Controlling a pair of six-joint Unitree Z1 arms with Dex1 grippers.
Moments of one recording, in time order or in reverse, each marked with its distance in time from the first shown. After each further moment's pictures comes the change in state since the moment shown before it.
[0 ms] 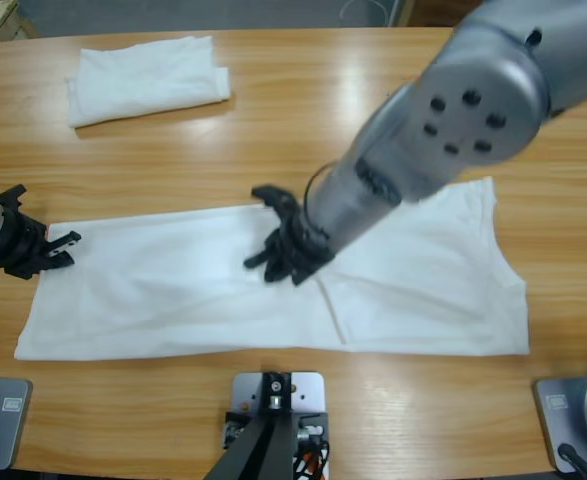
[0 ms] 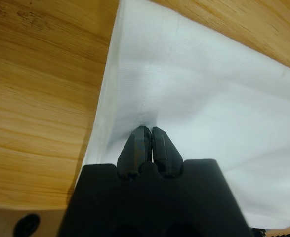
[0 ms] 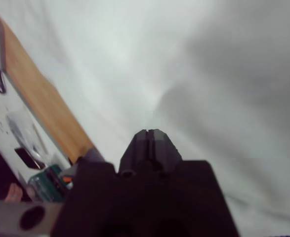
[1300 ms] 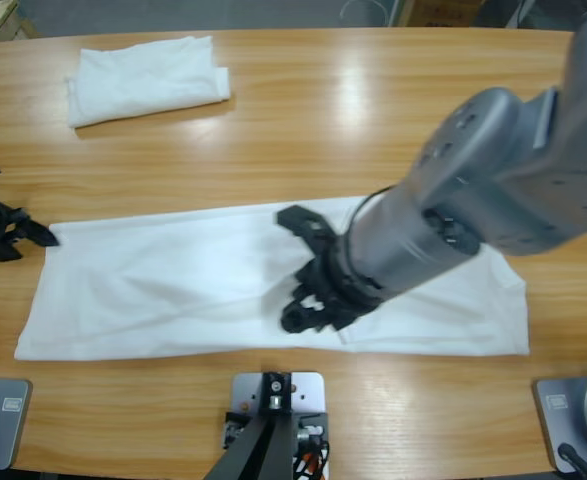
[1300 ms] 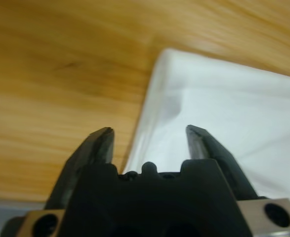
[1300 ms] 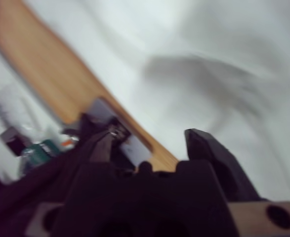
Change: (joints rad) arm 0 0.149 -0.024 -0.094 0.140 -0.017 0.302; arm 1 0.067 -0.249 0.035 0.266 -0.238 0.076
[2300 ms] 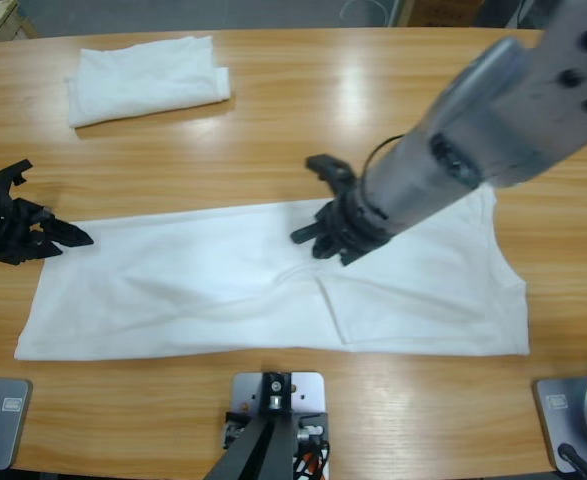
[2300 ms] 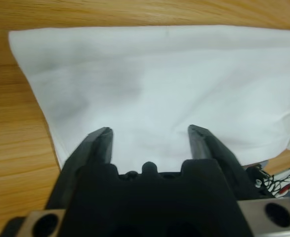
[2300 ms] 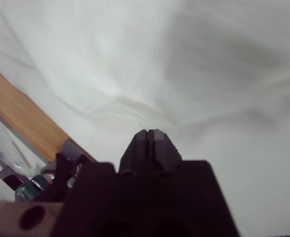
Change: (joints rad) arm 0 -0.029 -0.057 0.053 -0.100 -0.221 0.115; arm 1 -0.143 0.124 -0.056 -0.098 0.054 -0.041
